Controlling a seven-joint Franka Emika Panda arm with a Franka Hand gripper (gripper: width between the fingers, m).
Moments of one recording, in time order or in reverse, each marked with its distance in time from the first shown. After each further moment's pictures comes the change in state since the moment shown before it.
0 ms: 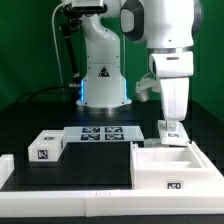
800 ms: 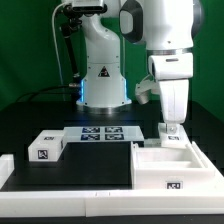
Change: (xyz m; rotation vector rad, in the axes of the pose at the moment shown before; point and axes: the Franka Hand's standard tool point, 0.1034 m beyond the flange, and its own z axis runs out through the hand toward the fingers) arm -0.001 0.012 0.001 -0.008 0.009 0.012
